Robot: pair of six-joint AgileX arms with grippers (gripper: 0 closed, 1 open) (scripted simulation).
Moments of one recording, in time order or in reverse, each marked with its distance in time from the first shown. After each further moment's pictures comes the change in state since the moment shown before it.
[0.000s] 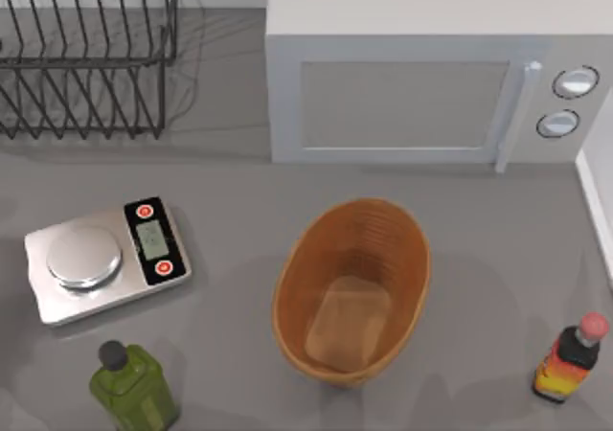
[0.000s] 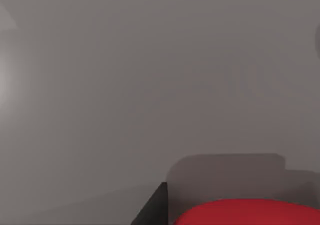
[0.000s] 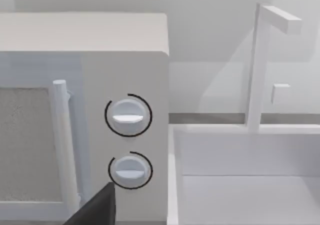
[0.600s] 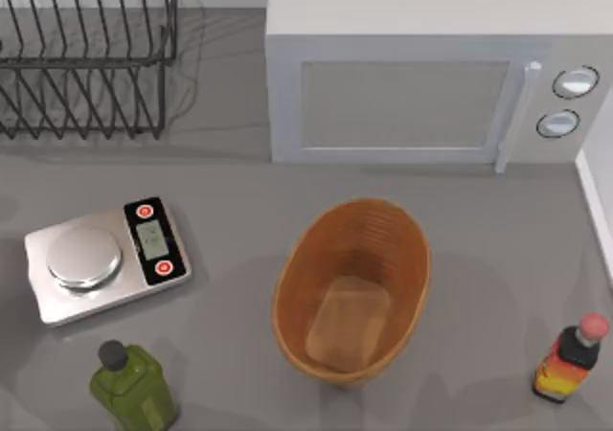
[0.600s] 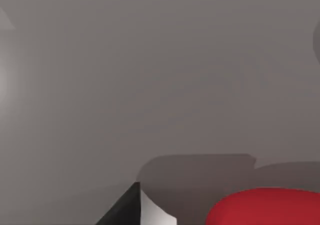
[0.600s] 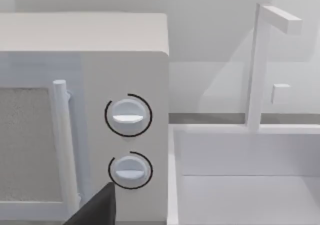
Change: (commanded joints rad) left arm 0.000 0.000 0.000 0.000 0.000 0.000; right arm 0.000 0.000 0.000 0.000 0.000 0.000
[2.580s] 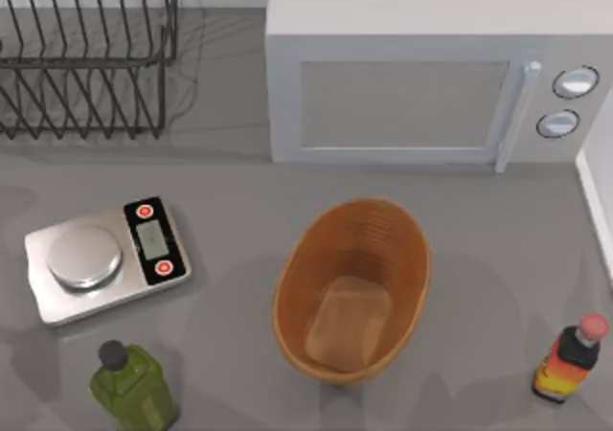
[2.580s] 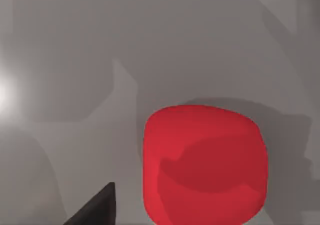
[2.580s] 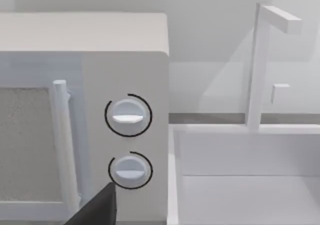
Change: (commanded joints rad) left arm -0.024 -0.261 0.048 -0.232 -0.024 0.038; right arm 0.000 0.000 0.000 0.000 0.000 0.000
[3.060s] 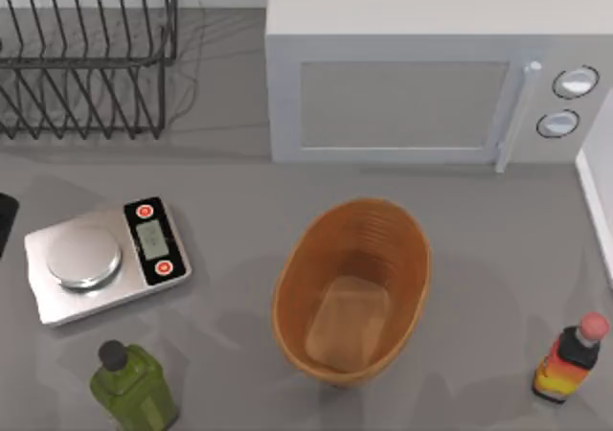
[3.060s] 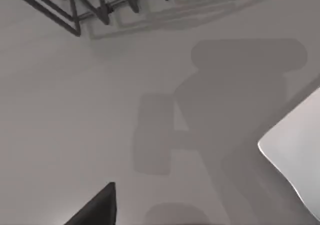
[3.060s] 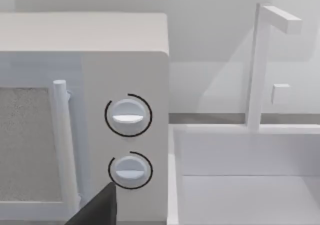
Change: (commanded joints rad) left arm -0.223 -0.462 -0.230 0.268 -0.095 -0.111; right arm 0.000 0.000 0.000 0.000 0.000 0.000
